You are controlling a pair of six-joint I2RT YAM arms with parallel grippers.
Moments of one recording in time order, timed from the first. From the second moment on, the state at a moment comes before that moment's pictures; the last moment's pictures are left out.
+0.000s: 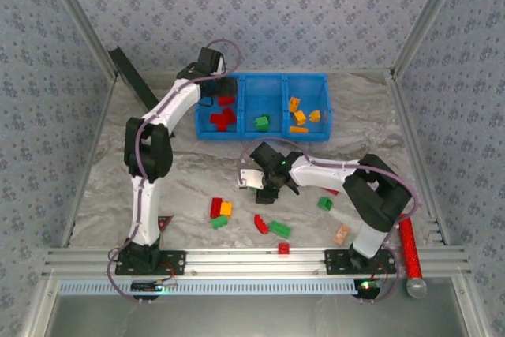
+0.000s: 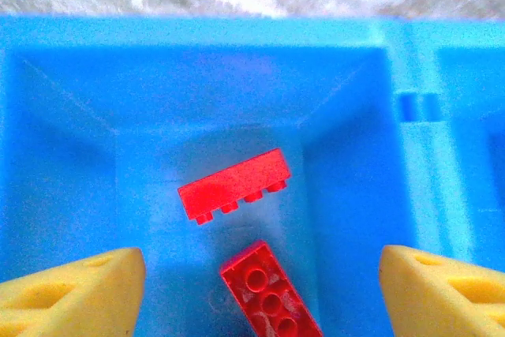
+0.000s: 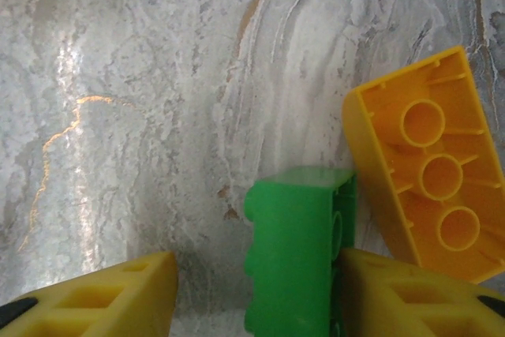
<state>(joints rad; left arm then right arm) -0.37 2.19 2.00 -0.65 -0.01 -0.31 0.86 1.71 0.98 -0.44 -0.13 -0.67</state>
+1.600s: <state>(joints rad) -0.82 1.02 0.88 -0.91 0.05 -0.43 0.52 2.09 1.72 -0.38 -0.11 -0.60</state>
